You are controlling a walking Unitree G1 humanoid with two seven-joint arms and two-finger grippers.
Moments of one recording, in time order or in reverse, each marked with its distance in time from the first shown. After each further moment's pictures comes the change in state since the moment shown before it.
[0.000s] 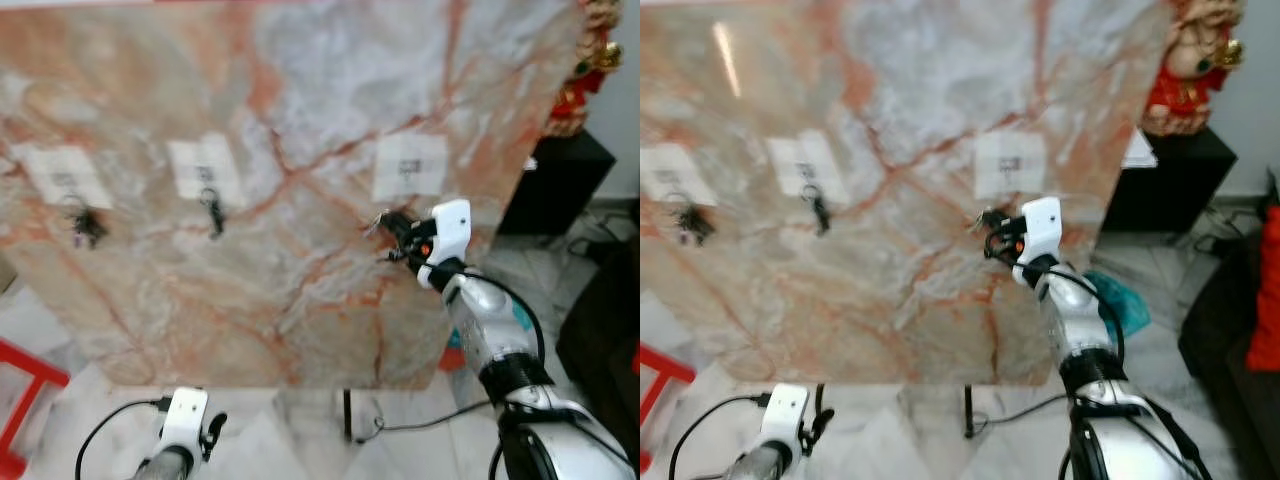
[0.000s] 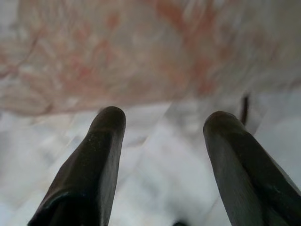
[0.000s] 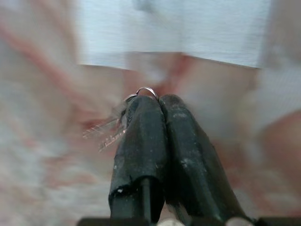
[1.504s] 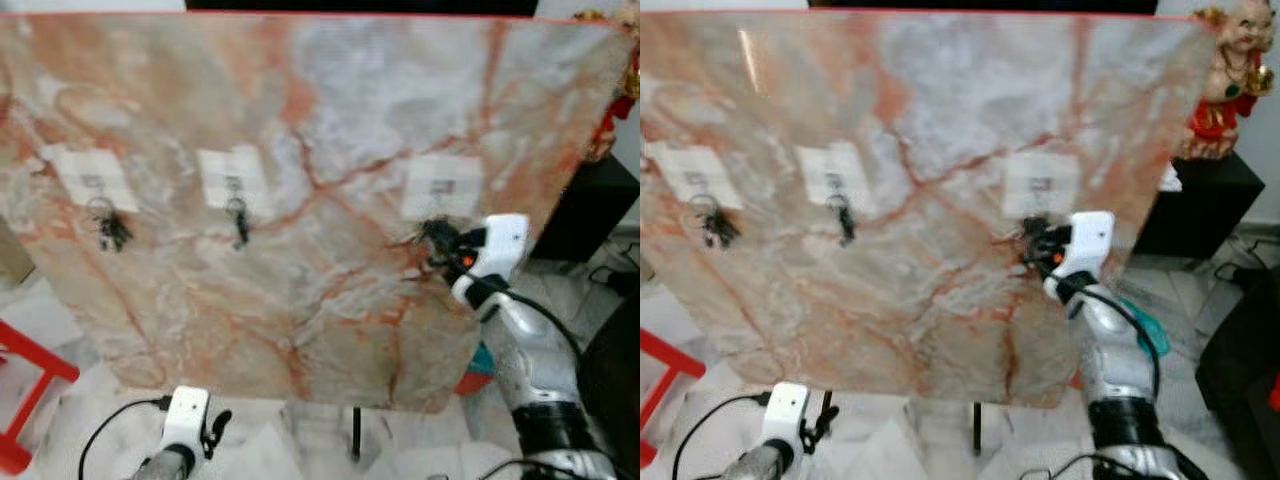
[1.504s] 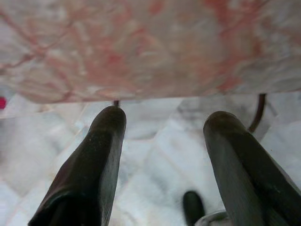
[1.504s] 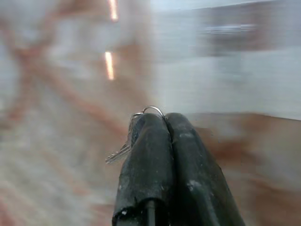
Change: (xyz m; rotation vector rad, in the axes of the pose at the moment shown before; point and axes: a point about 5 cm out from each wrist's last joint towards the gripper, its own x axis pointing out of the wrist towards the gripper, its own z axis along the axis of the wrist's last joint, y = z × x) left arm -0.010 0.022 -0.015 -0.022 0.047 0.024; right arm -0.022 0.026 0.009 0.118 -0.032 -0.026
